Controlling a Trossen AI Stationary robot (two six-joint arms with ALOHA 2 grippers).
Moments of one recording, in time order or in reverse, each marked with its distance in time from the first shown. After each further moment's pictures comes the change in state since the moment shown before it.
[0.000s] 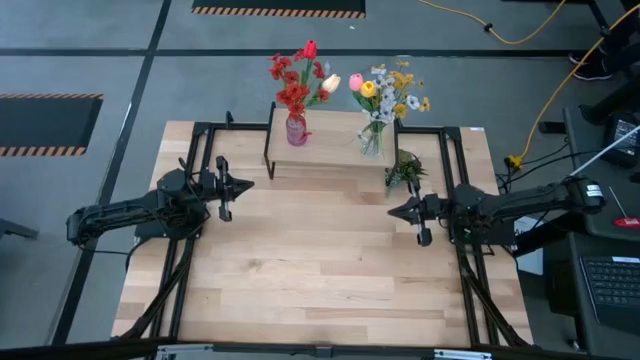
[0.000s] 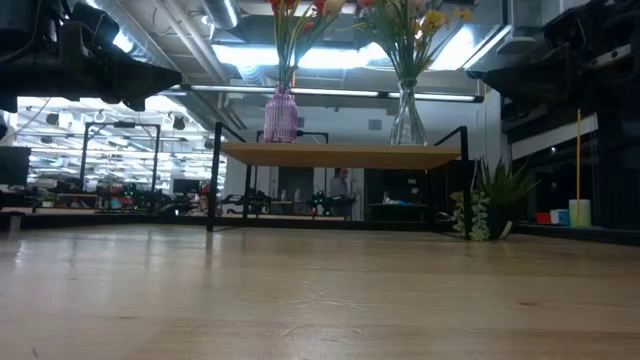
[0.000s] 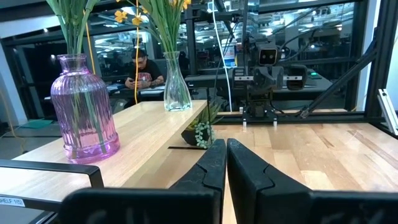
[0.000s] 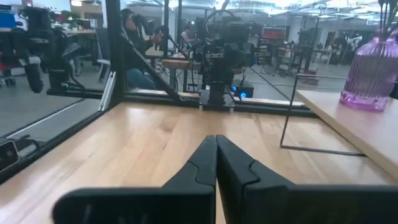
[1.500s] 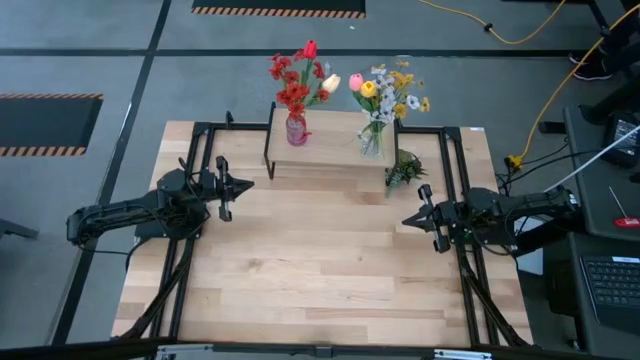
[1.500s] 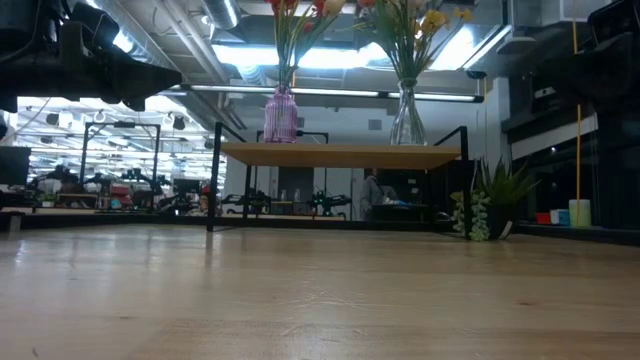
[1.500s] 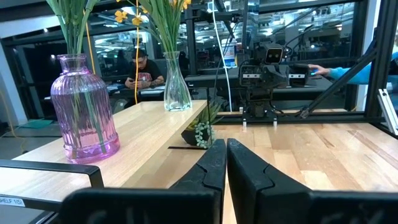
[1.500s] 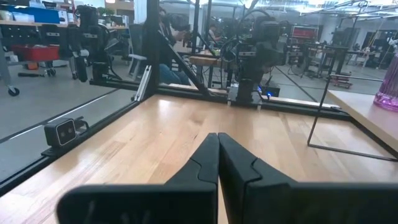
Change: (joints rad) left arm 0.000 0.000 0.000 0.000 0.000 0.000; right arm 0.118 -0.563 0.000 -0.585 0.005 -0.021
